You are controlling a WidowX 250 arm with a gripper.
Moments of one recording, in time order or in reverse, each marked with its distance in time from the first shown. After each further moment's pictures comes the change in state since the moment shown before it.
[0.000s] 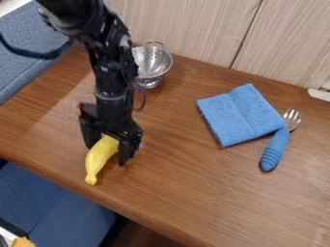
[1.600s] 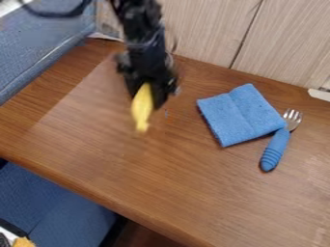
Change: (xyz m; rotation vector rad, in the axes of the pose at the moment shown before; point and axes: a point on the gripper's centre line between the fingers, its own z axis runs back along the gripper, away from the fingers) arm 0.084 -0.020 0.074 -0.077 -0.277 -0.068
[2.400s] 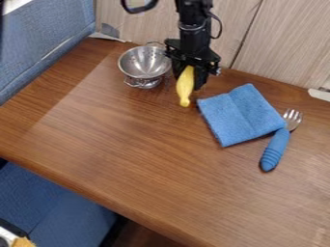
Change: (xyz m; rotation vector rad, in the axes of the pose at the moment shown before) arm 0.090 -0.004 -0.060 -0.012 0.068 -0.041
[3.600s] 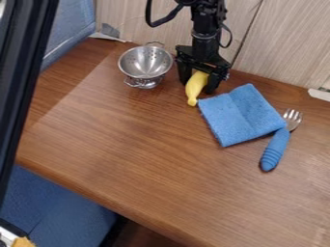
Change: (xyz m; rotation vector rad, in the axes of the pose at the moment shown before) arm 0.015 0.002 -0.026 0.069 0.035 0.066
